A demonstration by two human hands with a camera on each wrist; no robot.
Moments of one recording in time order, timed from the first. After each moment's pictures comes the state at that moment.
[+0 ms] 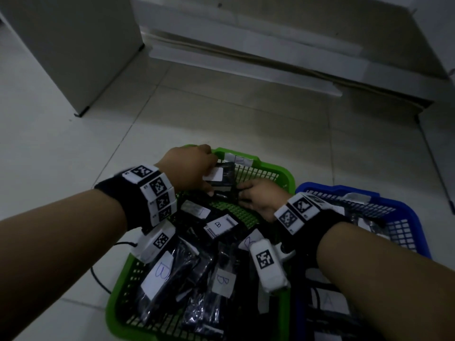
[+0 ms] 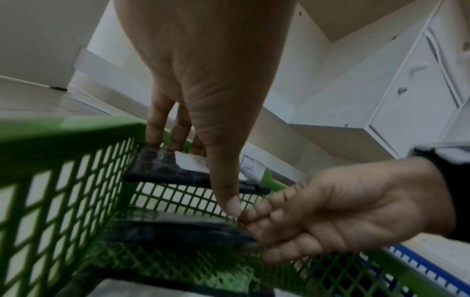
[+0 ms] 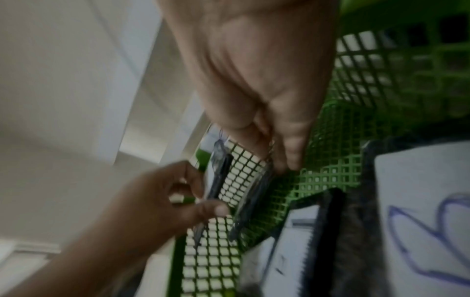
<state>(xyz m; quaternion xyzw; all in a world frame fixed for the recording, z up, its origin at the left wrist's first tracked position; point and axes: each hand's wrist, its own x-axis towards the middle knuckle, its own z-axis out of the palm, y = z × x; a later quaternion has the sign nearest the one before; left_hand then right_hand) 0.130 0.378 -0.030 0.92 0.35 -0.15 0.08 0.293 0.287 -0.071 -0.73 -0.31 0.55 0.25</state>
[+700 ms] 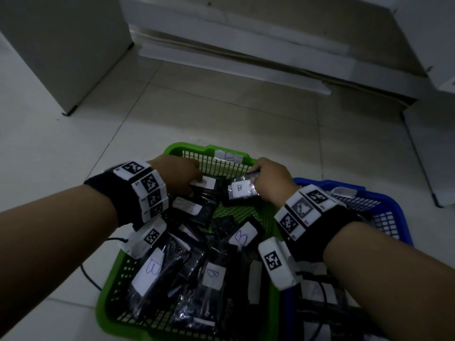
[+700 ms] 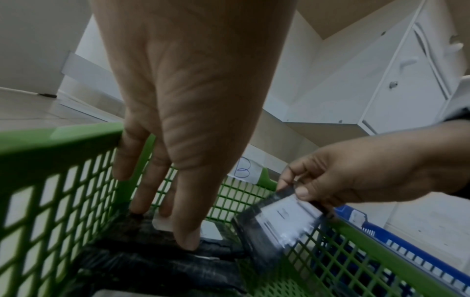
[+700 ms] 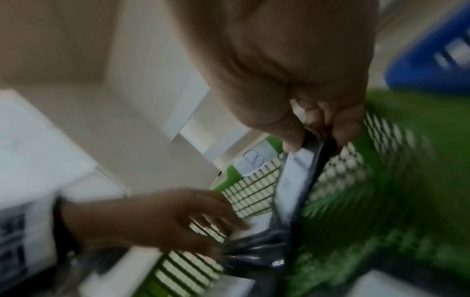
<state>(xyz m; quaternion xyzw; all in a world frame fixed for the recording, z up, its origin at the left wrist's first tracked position) 0.132 0.381 -0.042 0.91 0.28 -0.29 0.07 0.317 0.280 -0.031 -0.82 -0.51 0.25 0.06</state>
